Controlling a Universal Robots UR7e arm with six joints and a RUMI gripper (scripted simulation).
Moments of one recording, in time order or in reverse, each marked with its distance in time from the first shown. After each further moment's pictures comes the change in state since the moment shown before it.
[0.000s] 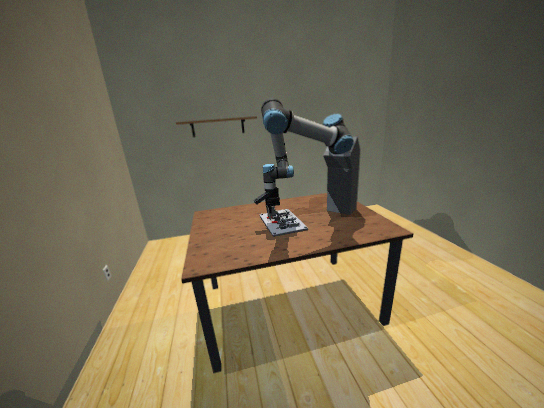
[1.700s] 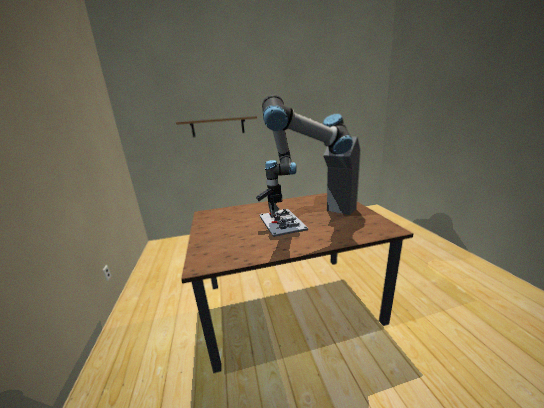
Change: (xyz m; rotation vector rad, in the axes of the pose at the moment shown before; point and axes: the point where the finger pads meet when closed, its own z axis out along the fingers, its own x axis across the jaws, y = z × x) arm 0.000 0.018 -0.020 0.002 0.000 0.000
